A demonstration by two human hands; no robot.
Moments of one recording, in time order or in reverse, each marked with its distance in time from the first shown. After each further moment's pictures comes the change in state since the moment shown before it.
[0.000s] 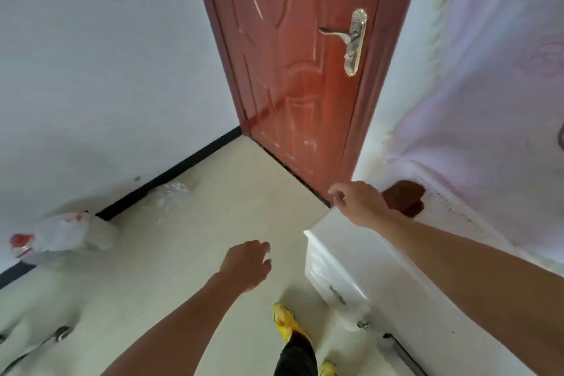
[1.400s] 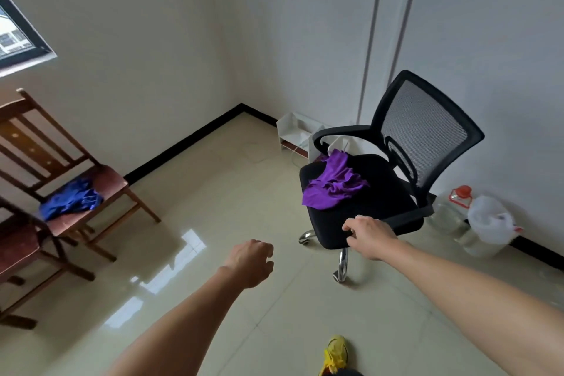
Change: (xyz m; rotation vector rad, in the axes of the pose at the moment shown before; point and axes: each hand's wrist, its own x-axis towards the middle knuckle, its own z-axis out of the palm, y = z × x) left_hand -0.794 -0.595 0.257 -0.575 0.209 -1.341; right_hand -0.283 -0.988 0.525 -0.435 -0.622 -1.320
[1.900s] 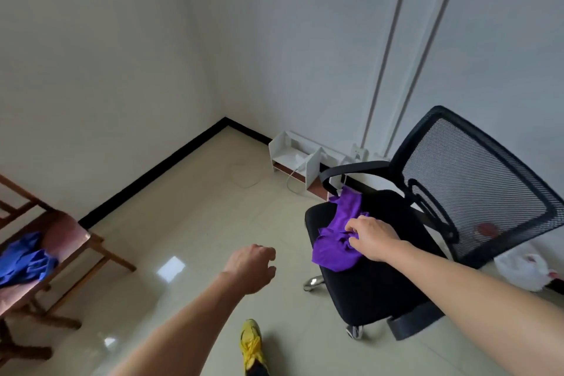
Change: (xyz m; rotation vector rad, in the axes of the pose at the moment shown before) left_hand 0.242 -0.109 -0.099 -0.032 -0.040 0.074; right_hand 0.258 -0.010 -0.069 -0.006 -0.012 0.104
